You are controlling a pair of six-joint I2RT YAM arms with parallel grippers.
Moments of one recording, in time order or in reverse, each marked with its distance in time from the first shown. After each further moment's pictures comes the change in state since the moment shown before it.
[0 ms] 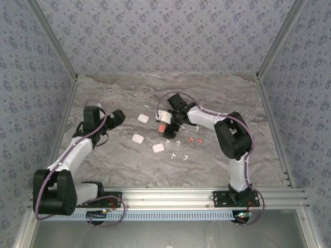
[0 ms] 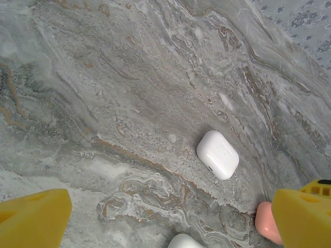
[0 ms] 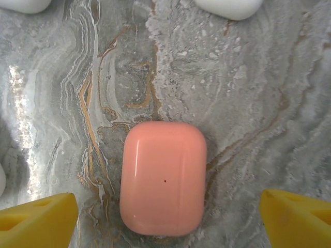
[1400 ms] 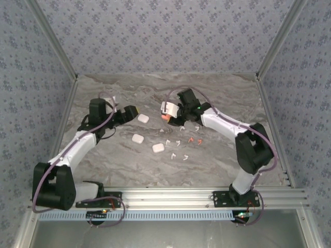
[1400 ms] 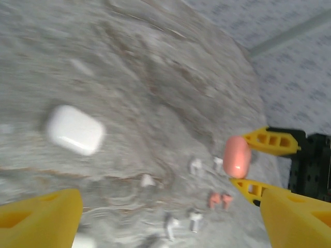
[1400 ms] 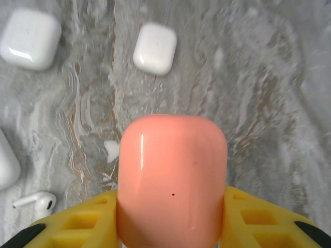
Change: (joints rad) left arm -0.128 0.085 0.116 0.091 0.385 -0.031; right arm -0.029 -0.313 -0.154 0.135 0.023 0.002
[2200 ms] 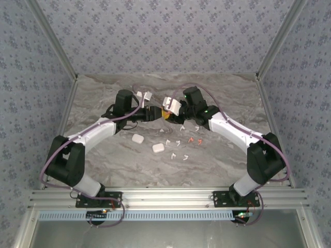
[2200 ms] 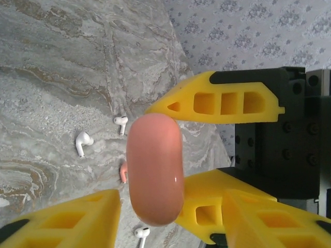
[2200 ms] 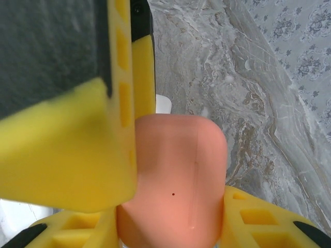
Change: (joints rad) left arm -0.239 0.257 0.197 0.116 0.231 -0.008; right arm 0.000 -0.123 -0.064 0.112 -0.105 0.090
